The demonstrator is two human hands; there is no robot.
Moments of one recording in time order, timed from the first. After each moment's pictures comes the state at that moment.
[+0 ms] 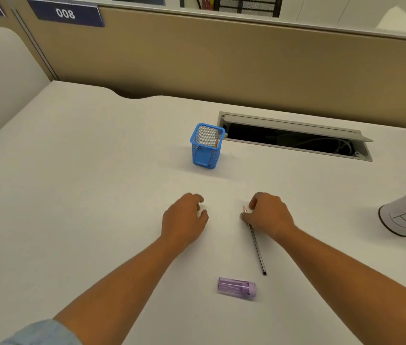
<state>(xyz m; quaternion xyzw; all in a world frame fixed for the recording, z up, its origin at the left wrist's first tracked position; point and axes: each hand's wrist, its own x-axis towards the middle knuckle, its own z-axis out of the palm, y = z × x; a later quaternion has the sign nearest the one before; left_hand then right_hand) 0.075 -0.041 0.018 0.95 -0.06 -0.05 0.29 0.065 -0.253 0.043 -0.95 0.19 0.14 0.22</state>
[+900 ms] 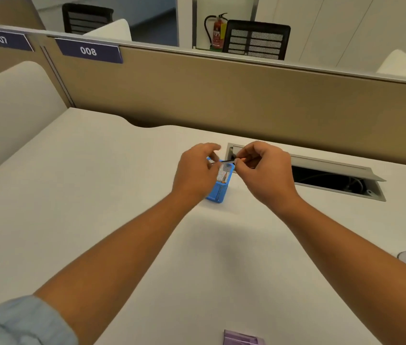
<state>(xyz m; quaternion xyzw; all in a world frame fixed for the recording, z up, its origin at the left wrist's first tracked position) 0.193 -0.065 0.142 0.89 -0.10 0.12 0.43 0.160 -0.215 0.168 -0.89 0.00 -0.20 0.40</state>
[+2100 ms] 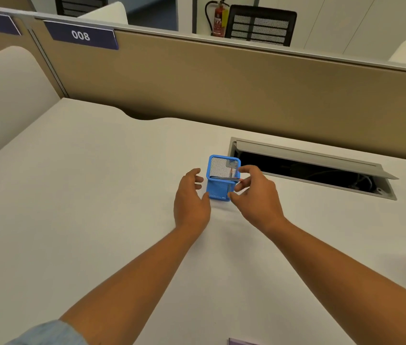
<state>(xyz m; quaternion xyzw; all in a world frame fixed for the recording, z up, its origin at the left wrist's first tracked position) 0.174 -0.064 0.050 0.86 0.07 0.08 0.50 0.169 -0.206 0.079 -0.92 0.10 -0.07 0.37</state>
